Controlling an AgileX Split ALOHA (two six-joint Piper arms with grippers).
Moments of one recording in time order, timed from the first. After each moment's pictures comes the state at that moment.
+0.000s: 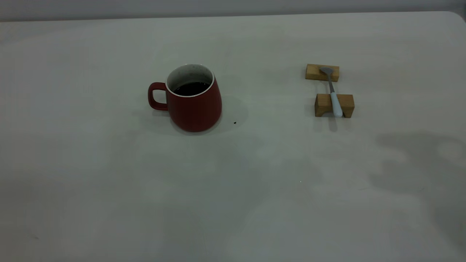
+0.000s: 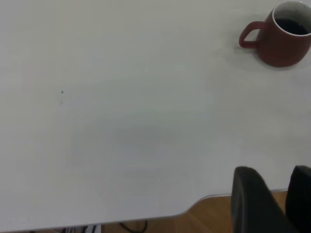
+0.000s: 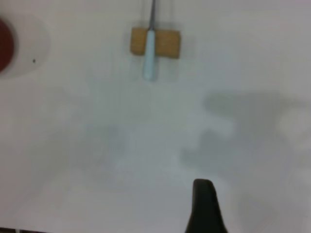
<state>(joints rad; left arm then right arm) -0.05 -0.02 -0.49 -0.01 1.14 0.02 0.14 1.39 -0.81 0.17 0.62 -0.04</state>
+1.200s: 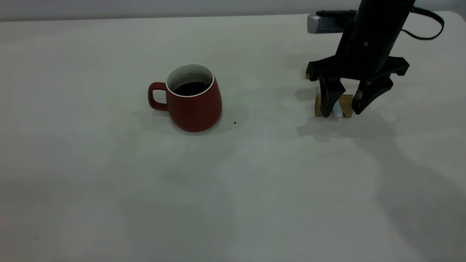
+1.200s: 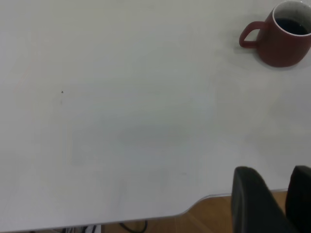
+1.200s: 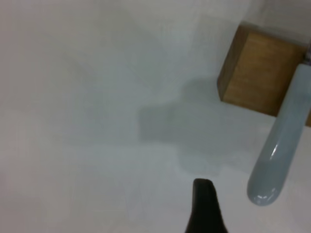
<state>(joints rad) -0.05 -0.02 -0.49 -0.01 1.14 0.02 0.29 2.33 -1.38 0.22 0.60 -0.09</state>
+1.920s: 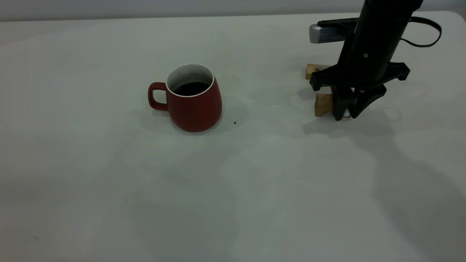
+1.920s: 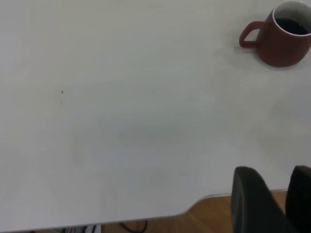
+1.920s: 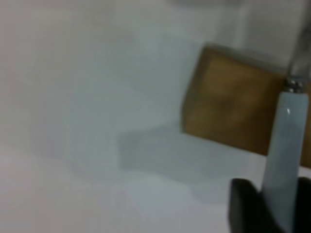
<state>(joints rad) -0.05 -0.02 -0.49 -0.01 1.14 0.02 0.29 2.37 -1.38 0.10 0.53 -0.01</state>
